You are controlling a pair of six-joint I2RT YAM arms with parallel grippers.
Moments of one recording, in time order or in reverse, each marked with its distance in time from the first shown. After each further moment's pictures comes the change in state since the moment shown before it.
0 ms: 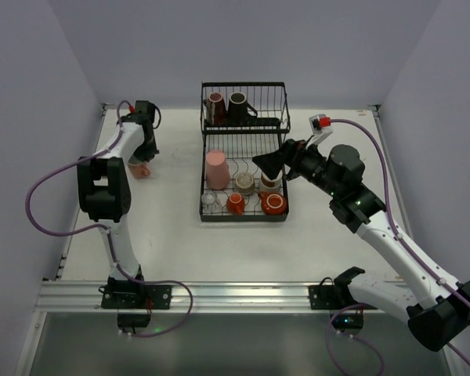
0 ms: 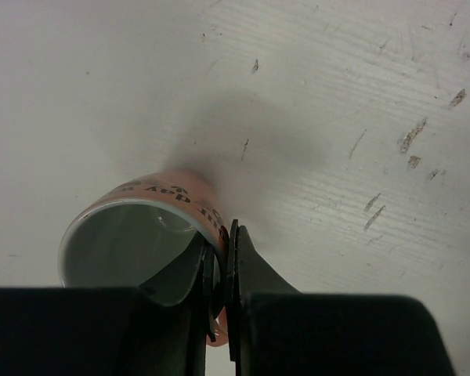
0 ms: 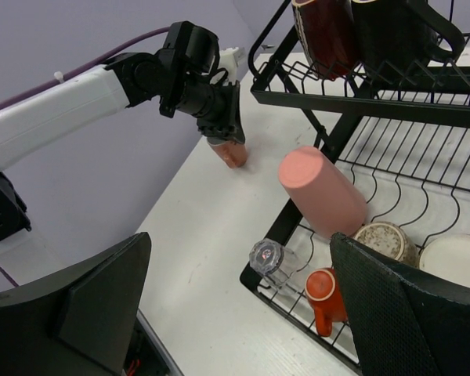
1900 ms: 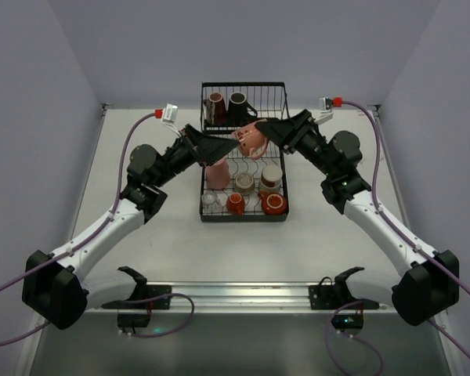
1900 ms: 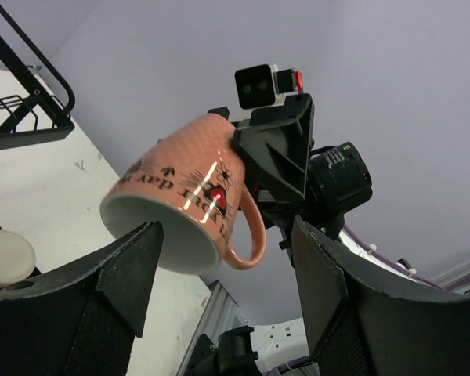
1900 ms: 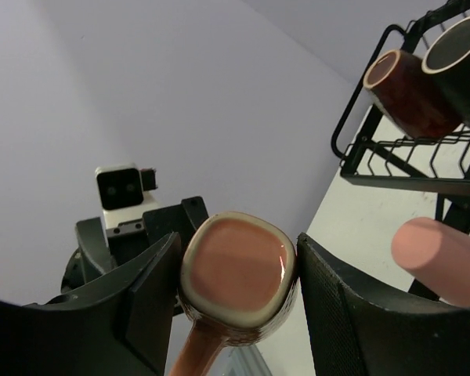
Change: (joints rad) left arm -0.480 -0.874 -0.786 1.349 0.758 -0.809; right arm -0.114 0.199 0.022 0.439 -0.117 0.517
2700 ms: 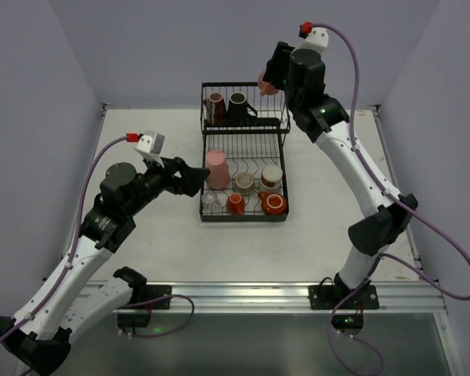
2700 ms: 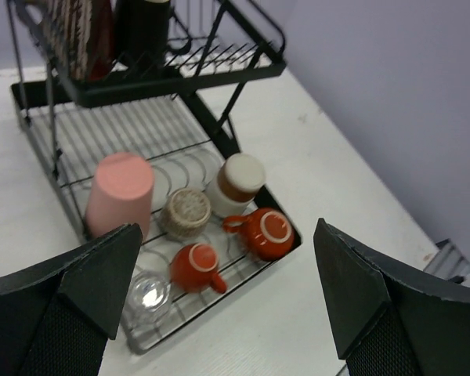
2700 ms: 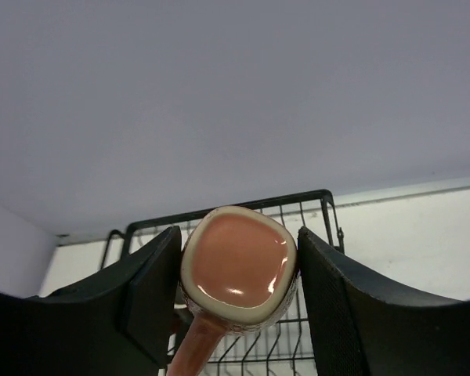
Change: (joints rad) left arm 0.020 -0.393 -0.016 -0.798 -0.309 0.707; right arm 0.091 0.604 1.064 -0.774 0.846 -0.750
